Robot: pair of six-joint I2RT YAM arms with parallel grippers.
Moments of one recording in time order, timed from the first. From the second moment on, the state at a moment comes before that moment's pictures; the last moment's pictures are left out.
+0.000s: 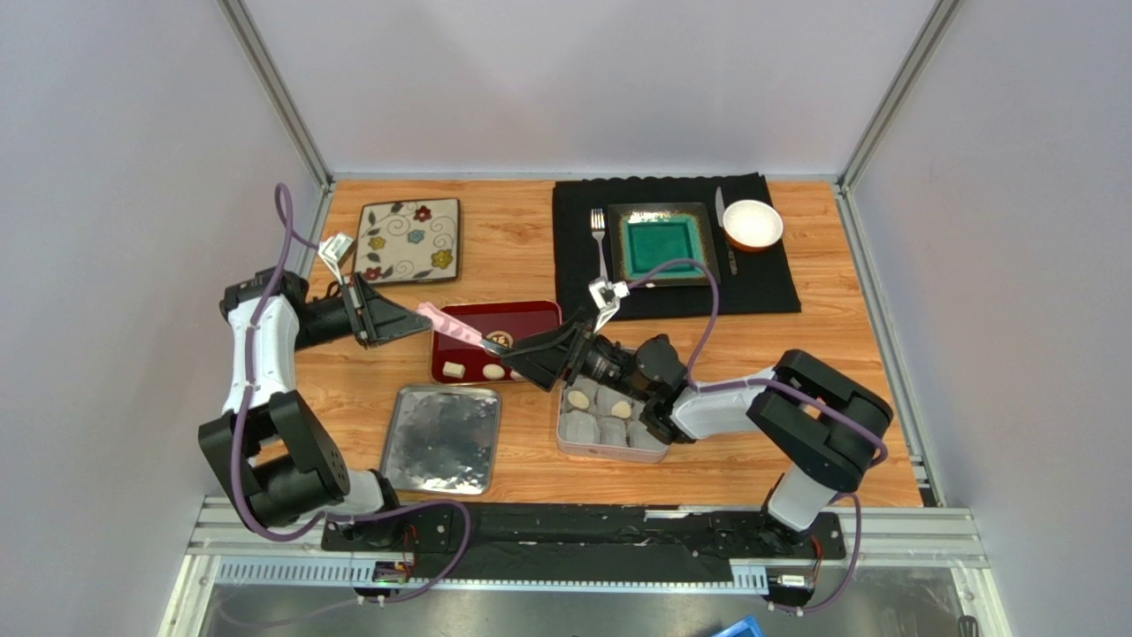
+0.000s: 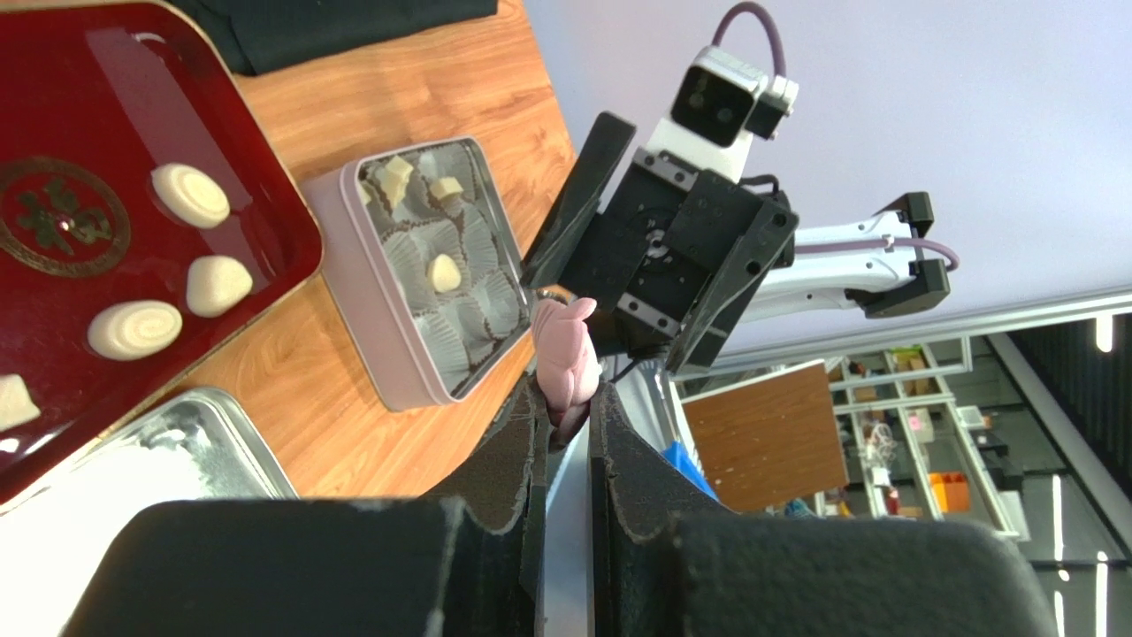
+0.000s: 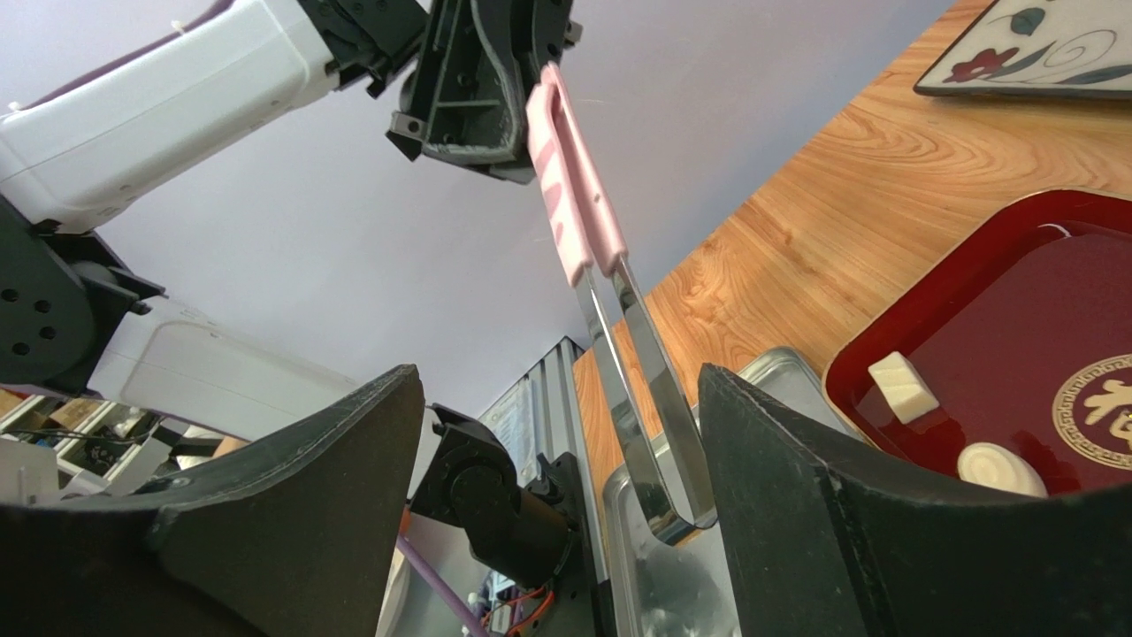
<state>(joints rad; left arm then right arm) 0.41 1.37 1.08 -1.34 1.47 0.50 0.93 1.65 0.59 1.34 -0.26 0.91</state>
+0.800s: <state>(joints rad) 0.42 1.40 1.33 -1.33 1.47 0.39 1.03 1.91 0.93 1.34 -0.08 0.93</state>
